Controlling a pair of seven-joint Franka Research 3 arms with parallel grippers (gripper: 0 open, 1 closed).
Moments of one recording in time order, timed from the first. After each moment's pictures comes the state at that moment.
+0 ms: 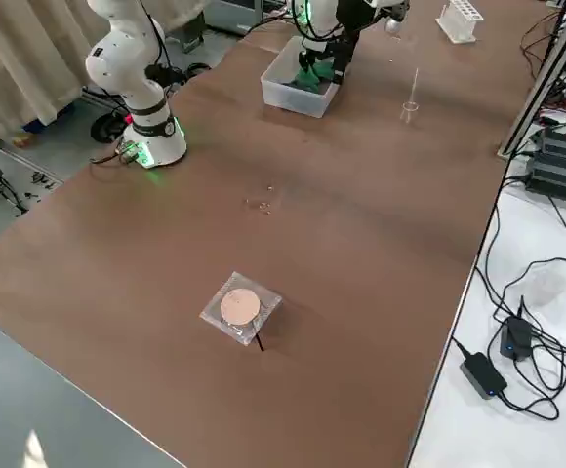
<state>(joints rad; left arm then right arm) -0.21 0.69 -0.90 -2.03 0.48 2.06 -0.88 0.19 0.11 0.00 -1.61 -0.01 1.61 -0.01</state>
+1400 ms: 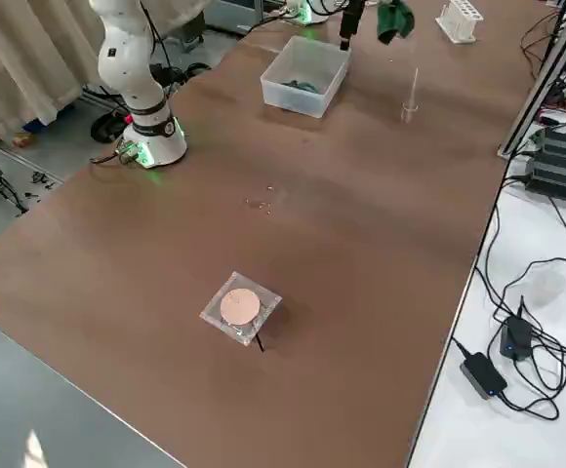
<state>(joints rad) -0.11 0.28 -0.60 -1.71 0.27 1.79 -0.69 0.63 0.11 0.01 -1.79 0.01 1.85 0.48</state>
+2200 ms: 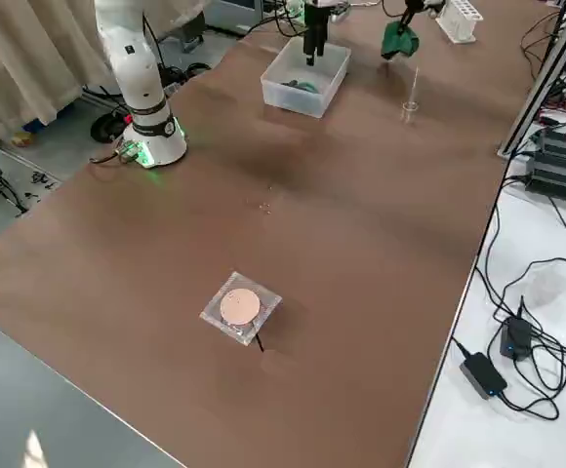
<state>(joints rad) -0.12 0.34 -0.33 -2.01 0.11 2.04 -0.57 1.02 0.22 0.01 -2.06 -0.22 2.18 1.06</state>
